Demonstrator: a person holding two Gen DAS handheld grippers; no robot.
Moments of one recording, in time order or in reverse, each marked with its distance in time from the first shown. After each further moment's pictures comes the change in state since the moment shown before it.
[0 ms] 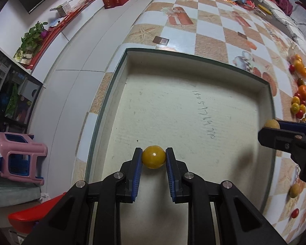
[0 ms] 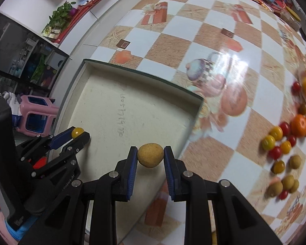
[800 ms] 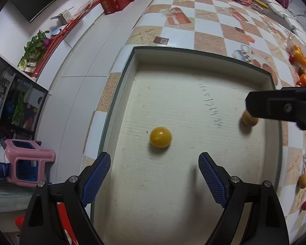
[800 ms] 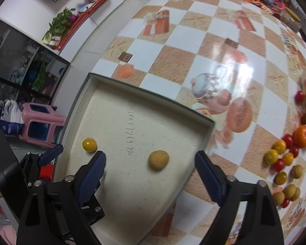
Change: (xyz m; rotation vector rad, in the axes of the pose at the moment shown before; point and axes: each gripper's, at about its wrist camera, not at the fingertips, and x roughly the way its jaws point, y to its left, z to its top) left arm -0.013 -0.002 -0.014 0.052 -0.025 0.042; right arm -0.012 -0.002 0.007 0.037 -0.057 0.021
